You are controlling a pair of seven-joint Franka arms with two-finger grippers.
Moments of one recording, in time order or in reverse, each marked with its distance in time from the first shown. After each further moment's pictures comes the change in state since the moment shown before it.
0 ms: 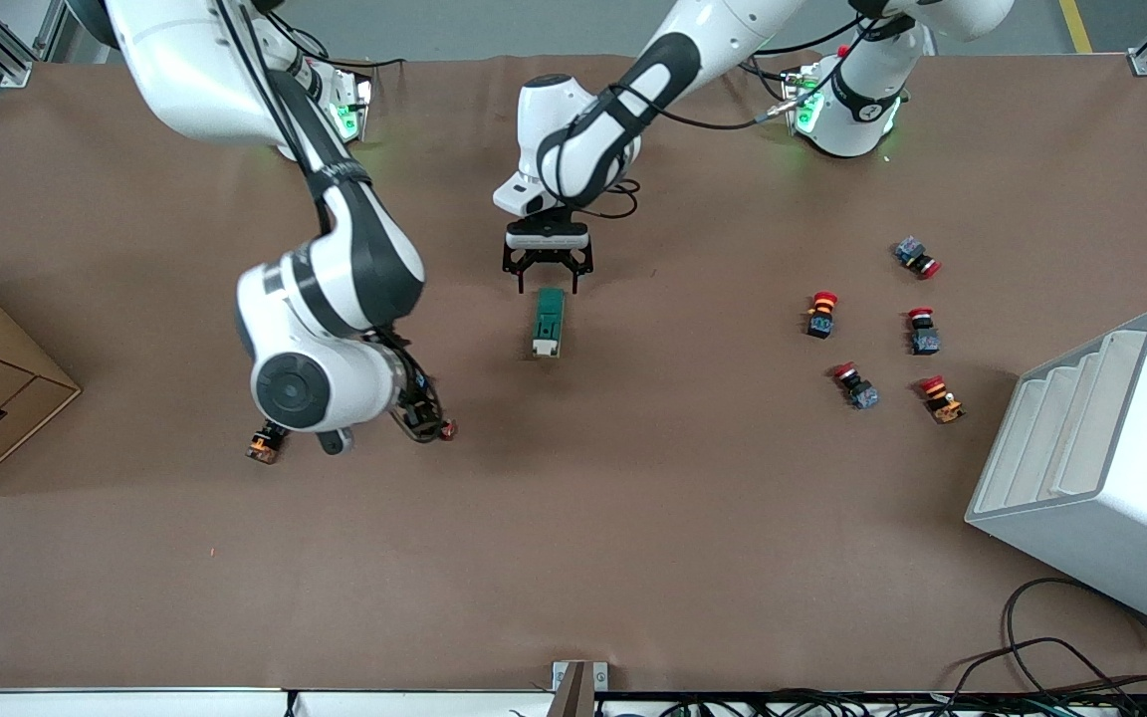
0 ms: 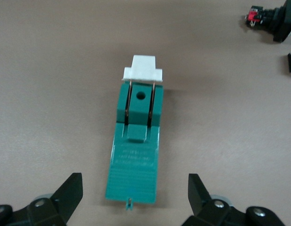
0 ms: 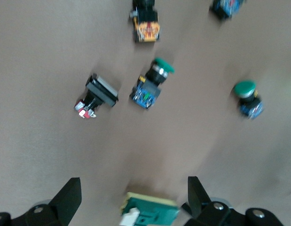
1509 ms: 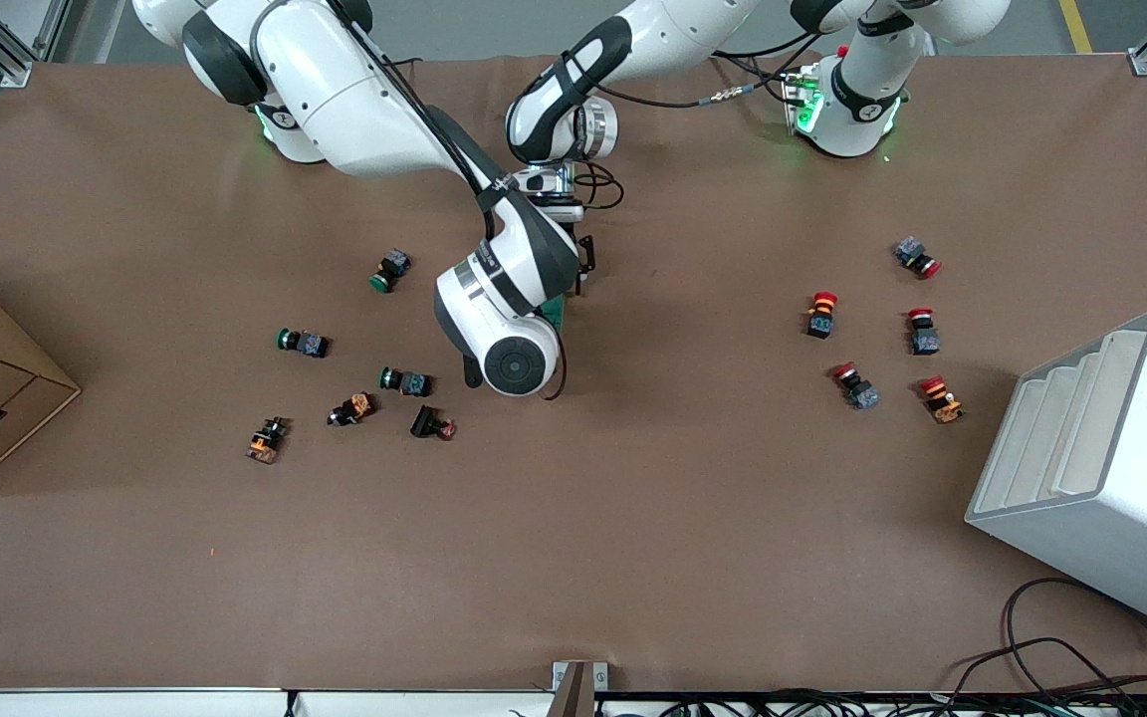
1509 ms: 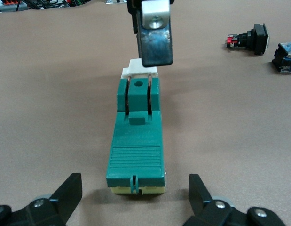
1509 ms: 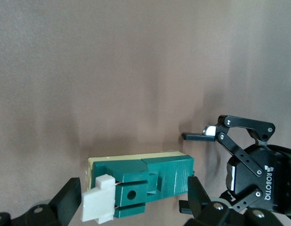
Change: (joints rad) left arm -0.133 0.119 0.001 0.003 0.402 -0.318 -0.320; right arm 0.231 0.202 0.033 0.048 0.056 0.046 0.519
